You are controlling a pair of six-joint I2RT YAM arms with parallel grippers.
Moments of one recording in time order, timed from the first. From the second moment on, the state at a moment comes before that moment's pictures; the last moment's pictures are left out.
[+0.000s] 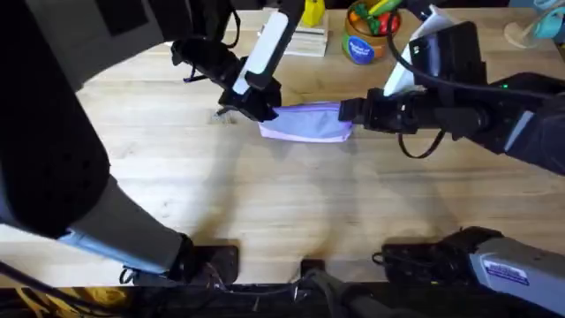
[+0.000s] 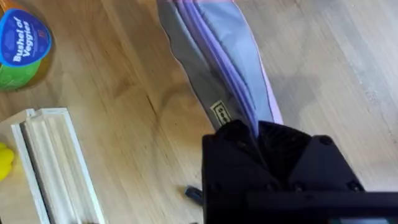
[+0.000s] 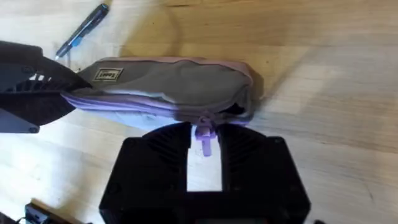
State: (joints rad) left arm -0.19 1.79 1.31 -1.04 0.69 1.89; right arm 0.34 1.25 0.73 -0.42 -0.23 0.48
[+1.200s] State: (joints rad) left arm -0.18 1.79 1.31 -1.04 0.69 1.89; right arm 0.34 1.13 0.80 -0.58 -0.22 0.48
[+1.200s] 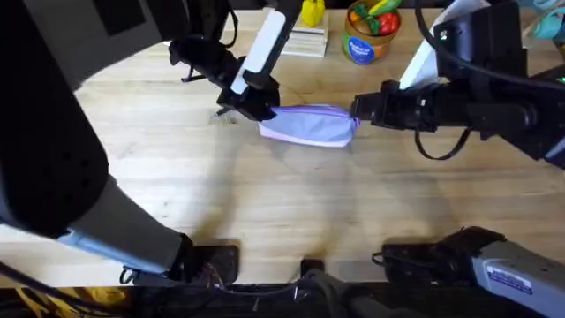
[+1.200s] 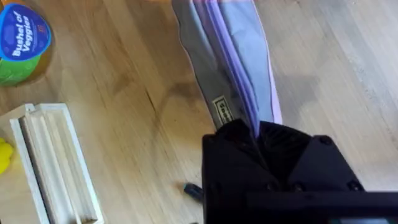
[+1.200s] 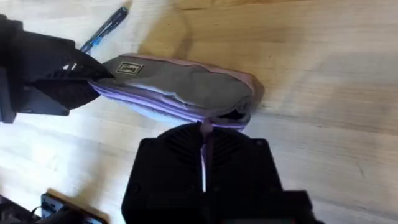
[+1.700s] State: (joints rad) left arm -0.17 1.79 1.31 -1.02 0.68 1.89; right arm 0.46 1.21 0.83 -0.43 -0.22 0.50
